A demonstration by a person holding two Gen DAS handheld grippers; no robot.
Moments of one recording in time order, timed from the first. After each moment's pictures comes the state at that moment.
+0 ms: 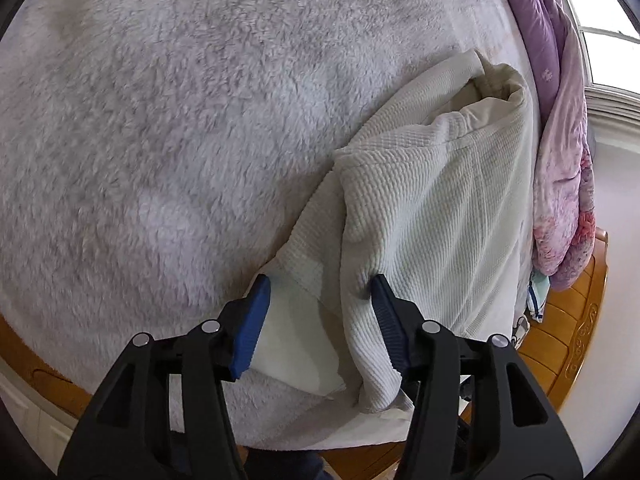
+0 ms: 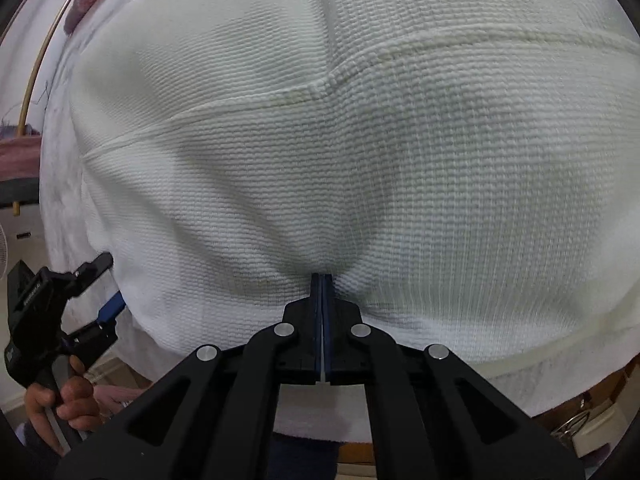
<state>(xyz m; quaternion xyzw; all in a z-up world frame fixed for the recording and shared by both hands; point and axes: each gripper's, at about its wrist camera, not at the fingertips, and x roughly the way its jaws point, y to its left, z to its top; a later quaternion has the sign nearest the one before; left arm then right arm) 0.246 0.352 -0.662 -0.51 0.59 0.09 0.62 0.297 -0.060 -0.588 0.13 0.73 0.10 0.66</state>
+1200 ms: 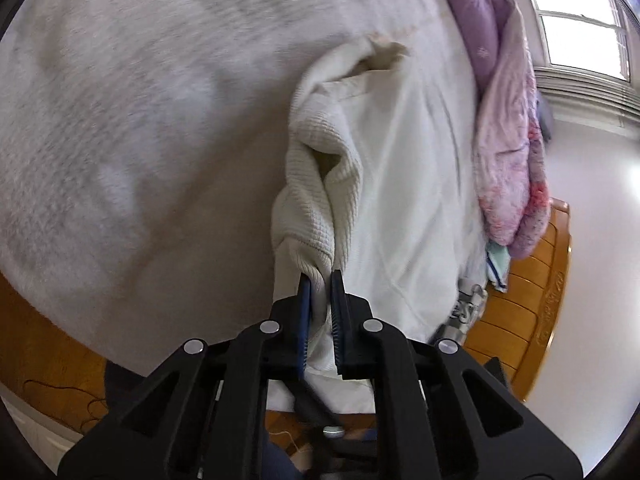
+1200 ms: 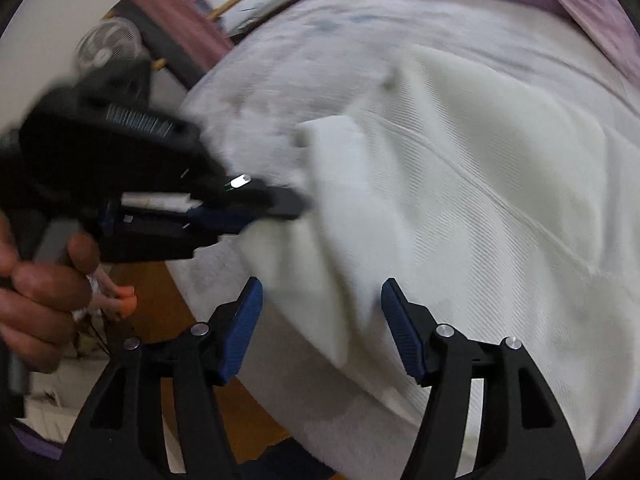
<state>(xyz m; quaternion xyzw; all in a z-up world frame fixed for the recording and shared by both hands) 0.274 0.319 -0.585 -0.53 0.57 0.00 0.63 0.249 0.057 -0.505 -0.06 0.53 0.41 0.74</state>
